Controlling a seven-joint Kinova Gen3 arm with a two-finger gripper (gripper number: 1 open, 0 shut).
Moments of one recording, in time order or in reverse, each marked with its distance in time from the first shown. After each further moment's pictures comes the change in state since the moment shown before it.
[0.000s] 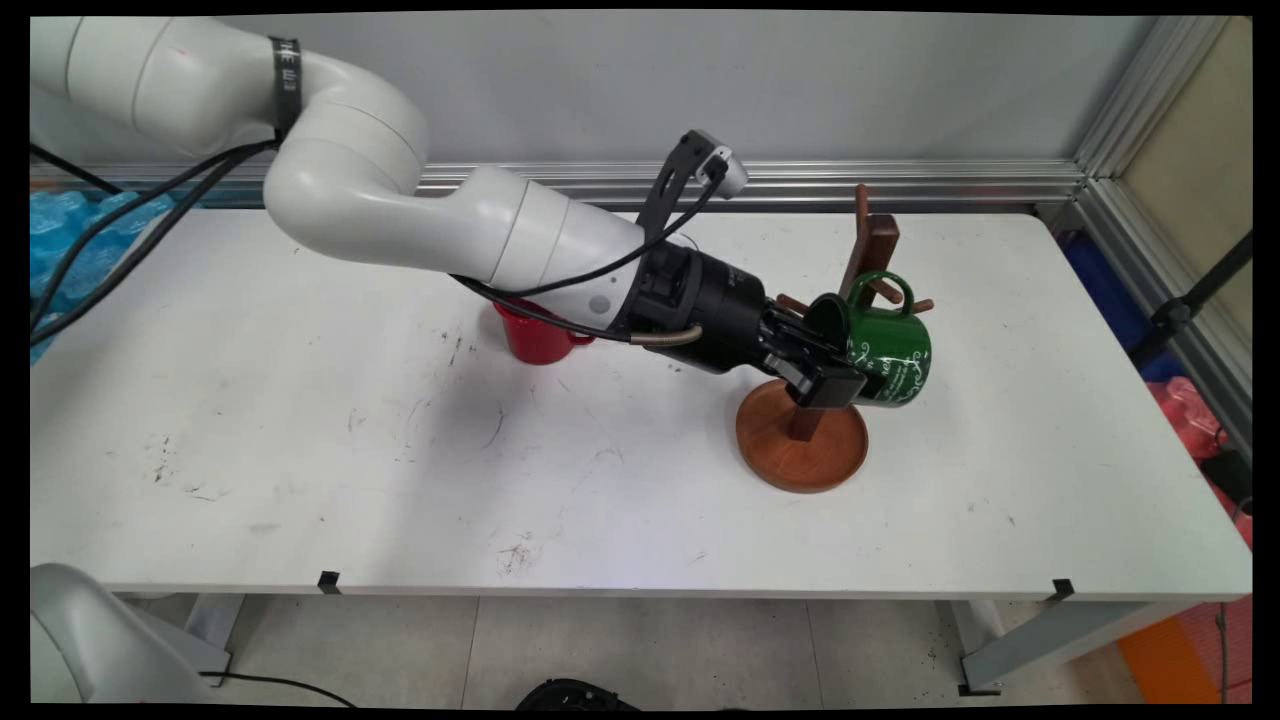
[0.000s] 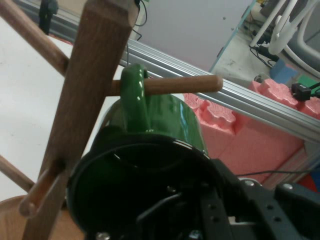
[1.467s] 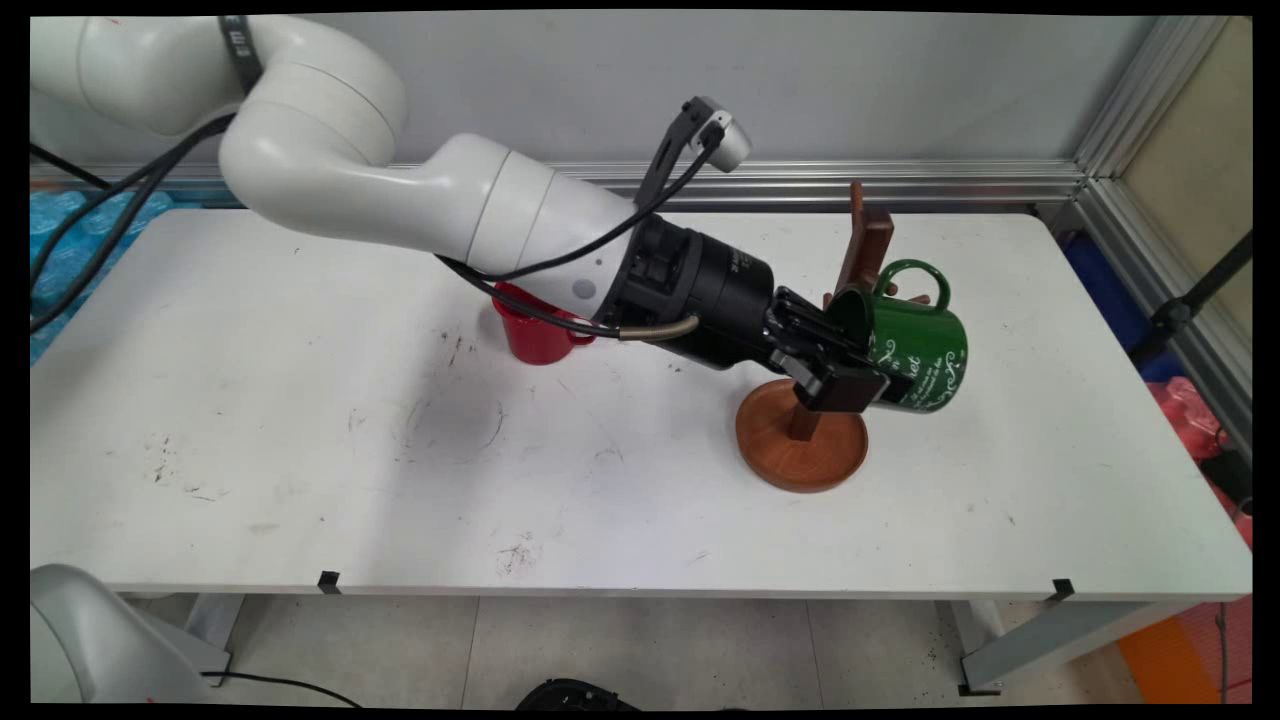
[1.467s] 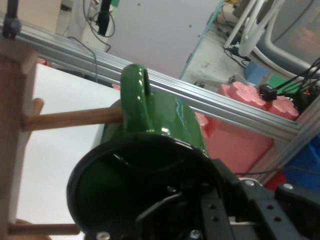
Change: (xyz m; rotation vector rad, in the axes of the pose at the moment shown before) arm 0.018 0.027 -0.017 -0.068 0.010 0.041
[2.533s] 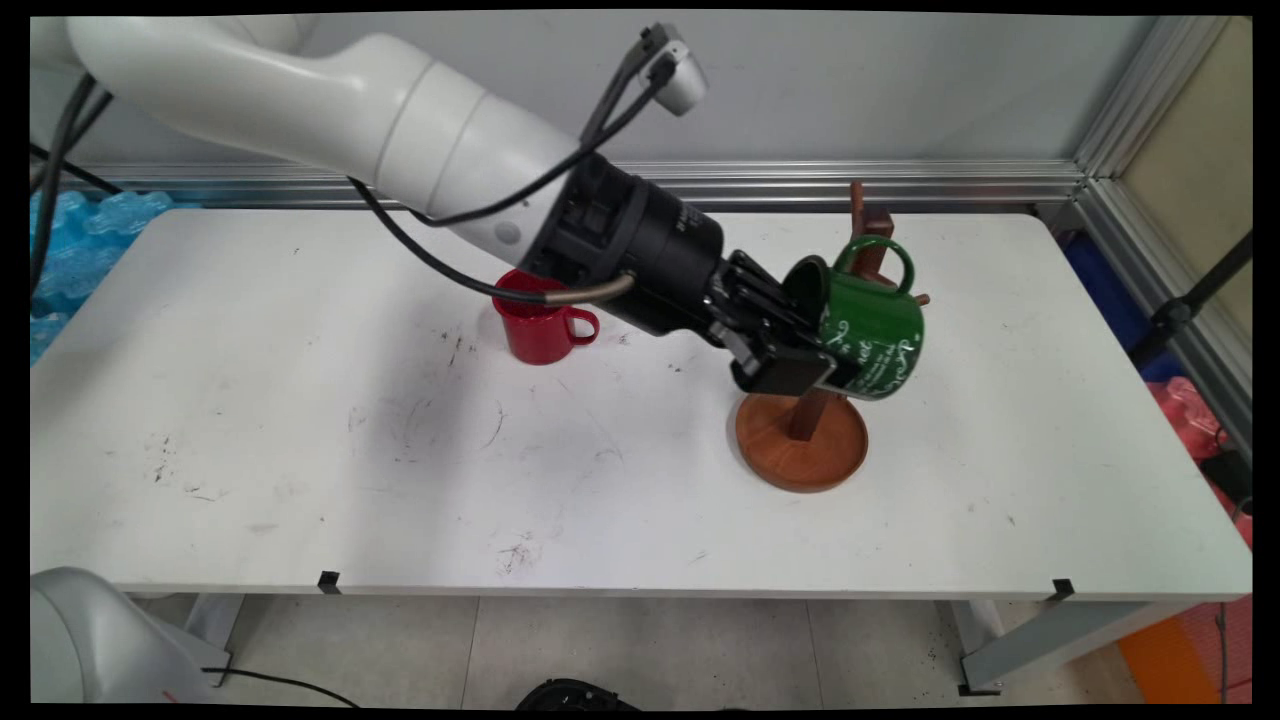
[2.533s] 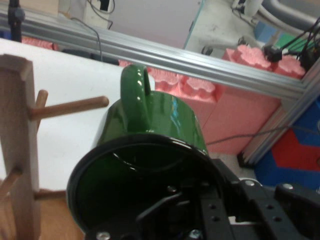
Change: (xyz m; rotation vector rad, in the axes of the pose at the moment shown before) arm 0.030 0.024 -0.050 0.030 -0.116 0.089
